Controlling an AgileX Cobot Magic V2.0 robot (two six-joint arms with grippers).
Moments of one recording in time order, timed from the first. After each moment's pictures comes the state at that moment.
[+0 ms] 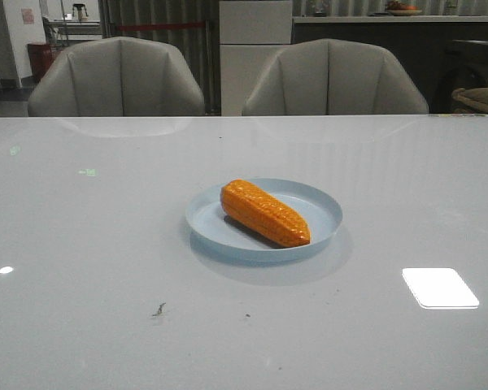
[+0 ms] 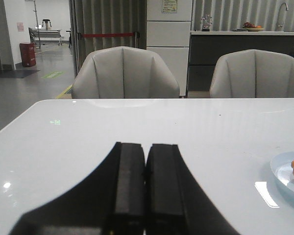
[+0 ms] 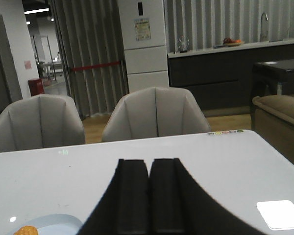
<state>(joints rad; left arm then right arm) -0.08 -0.01 0.01 -0.08 0.02 0.11 -0.03 0.02 -0.27 0.11 0.15 0.04</state>
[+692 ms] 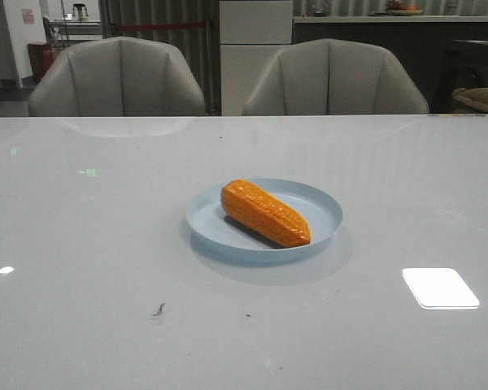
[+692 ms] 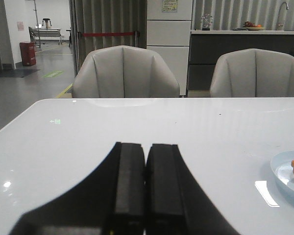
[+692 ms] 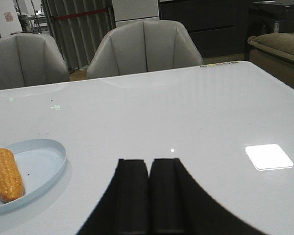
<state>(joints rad) -0.08 -0.01 0.01 -0.08 0.02 0.11 -0.03 -0.01 0.03 0.11 0.09 0.04</state>
